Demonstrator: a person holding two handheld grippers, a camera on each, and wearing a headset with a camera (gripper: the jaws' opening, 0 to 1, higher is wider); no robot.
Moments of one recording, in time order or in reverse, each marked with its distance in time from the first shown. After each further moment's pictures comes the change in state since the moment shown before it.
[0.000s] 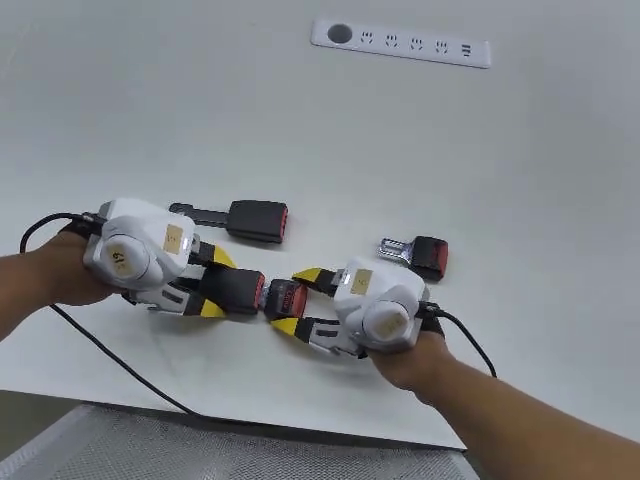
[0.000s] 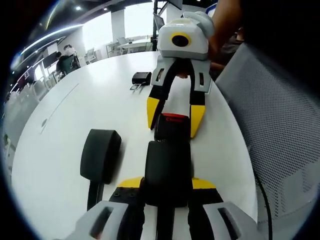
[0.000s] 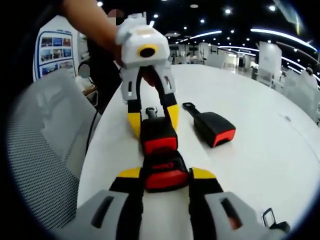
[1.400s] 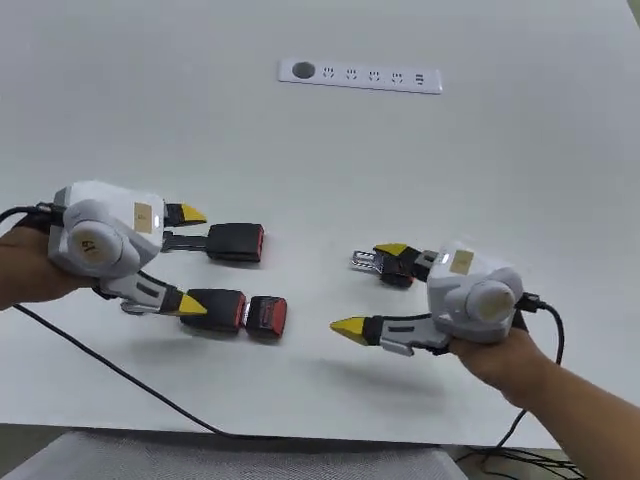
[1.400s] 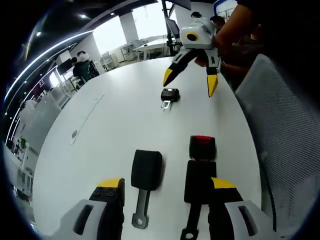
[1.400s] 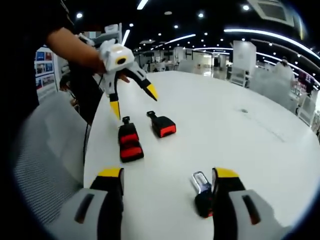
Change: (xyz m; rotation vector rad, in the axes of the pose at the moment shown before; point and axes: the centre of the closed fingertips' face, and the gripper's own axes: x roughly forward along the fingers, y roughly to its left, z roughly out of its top) left arm -0.054 0.049 0.040 0.033 0.027 0.205; right arm -0.127 -0.066 -0.010 0.101 -0.036 -0.197
